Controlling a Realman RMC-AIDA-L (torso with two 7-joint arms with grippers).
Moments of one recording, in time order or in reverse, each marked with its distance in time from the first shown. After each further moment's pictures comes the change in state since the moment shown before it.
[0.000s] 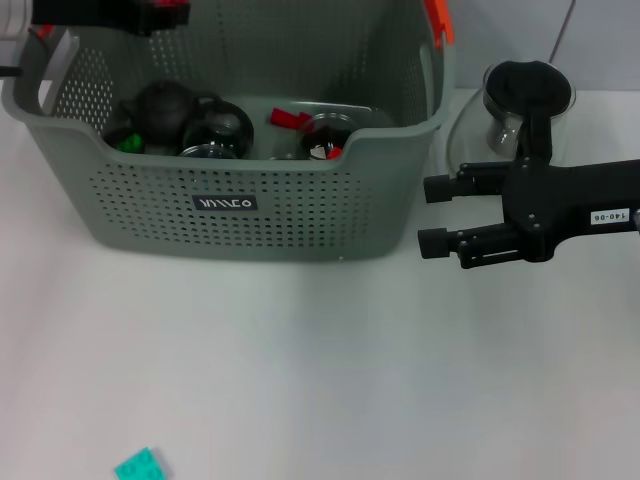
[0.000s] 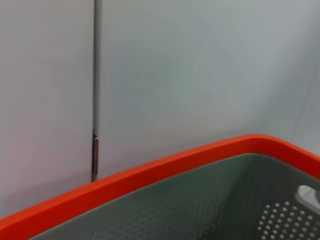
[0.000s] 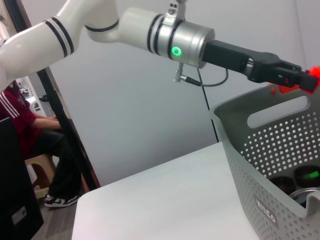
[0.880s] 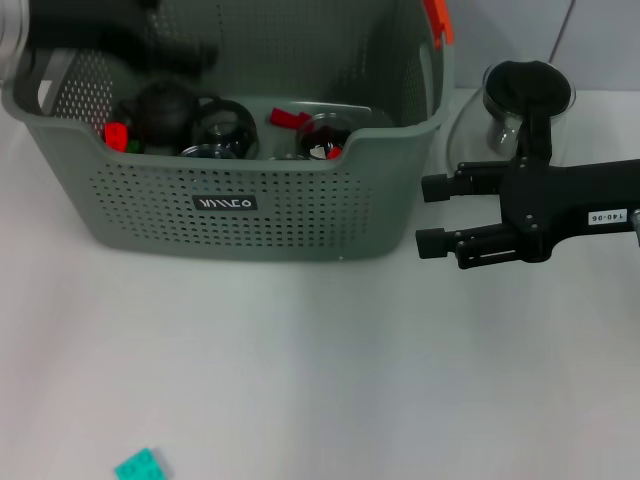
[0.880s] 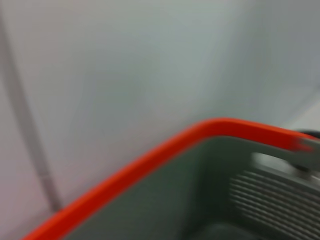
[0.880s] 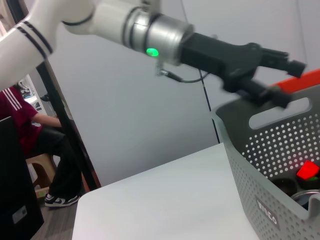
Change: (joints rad) left arm 0.153 -0.110 0.128 -0.429 0.049 0.165 0.097; right arm 0.000 0.004 0.000 0.000 0.002 0.002 -0.013
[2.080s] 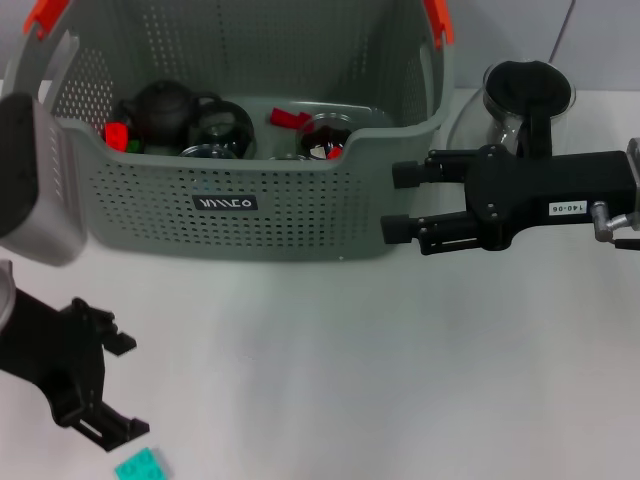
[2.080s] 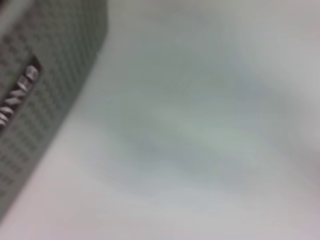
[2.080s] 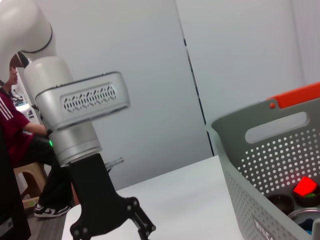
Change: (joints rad) left arm 0.256 -0.066 0.302 -0.250 0.310 0.542 0.061; right arm 0.015 0.049 0.003 -0.006 0.002 0.060 -0.018
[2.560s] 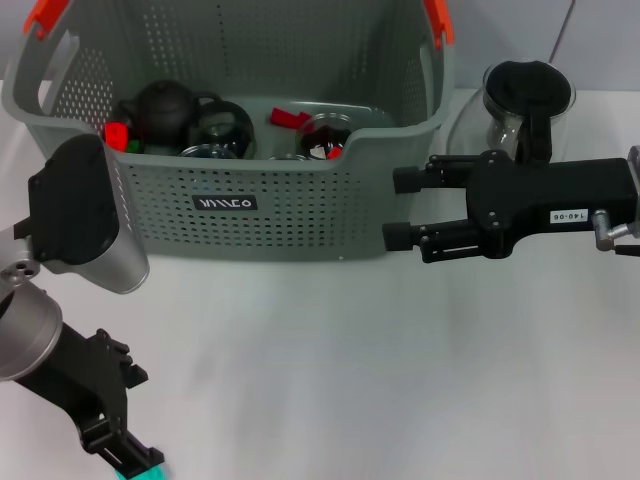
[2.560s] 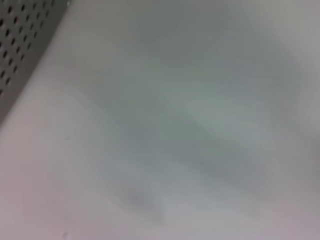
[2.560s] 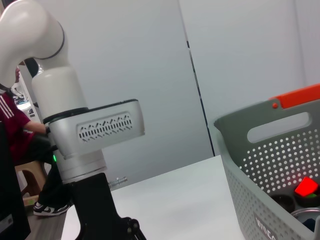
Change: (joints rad) left arm 0.005 -0.002 0.180 0.056 0.062 -0.059 -0.154; right arm -0.012 0.004 0.000 0.001 0.000 -0.004 -0.031
